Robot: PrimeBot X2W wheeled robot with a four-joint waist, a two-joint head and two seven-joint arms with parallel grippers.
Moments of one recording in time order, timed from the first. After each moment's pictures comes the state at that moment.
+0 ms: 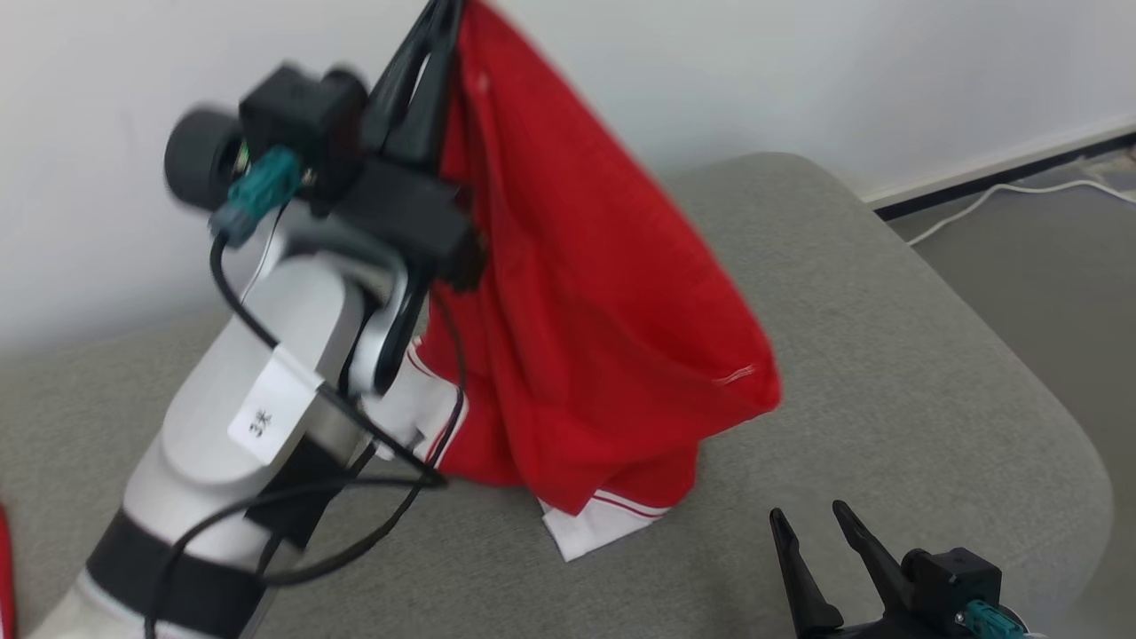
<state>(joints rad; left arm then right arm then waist) -0.95 0.13 -0.61 0.40 -0.38 0.11 -0.16 0.10 -0.15 0.26 0.02 0.40 -0.11 -0.07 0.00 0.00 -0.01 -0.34</state>
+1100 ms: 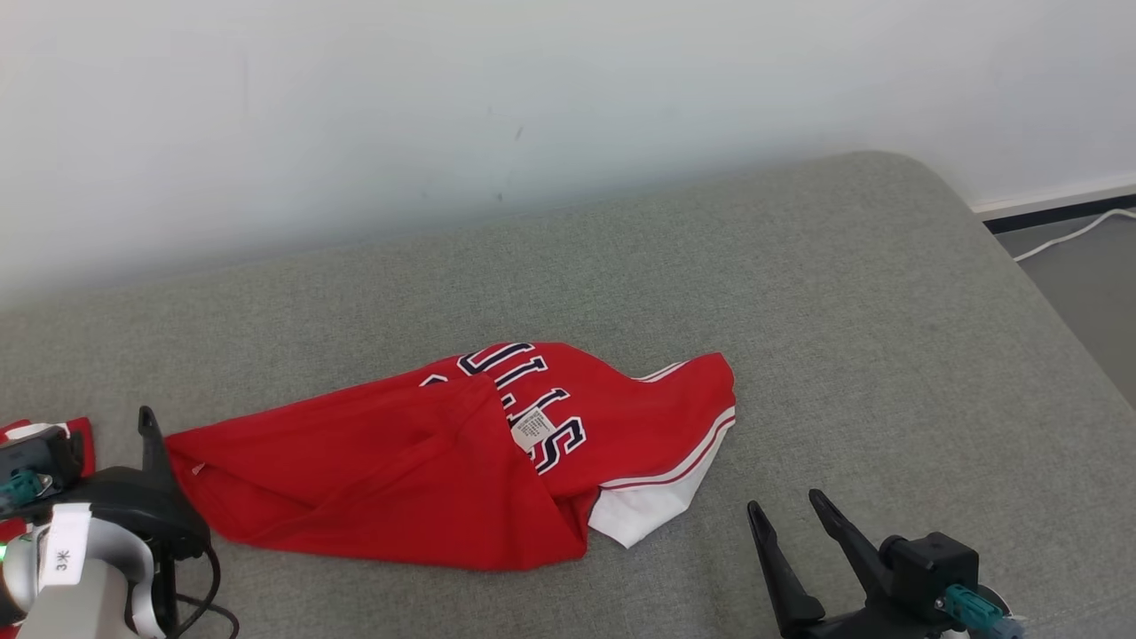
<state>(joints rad) -0.50 0.25 -0.13 0.86 -0.34 0.12 -0.17 0.07 -0.16 0.30 -0.01 0.39 -0.10 -0.03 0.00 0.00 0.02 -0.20</state>
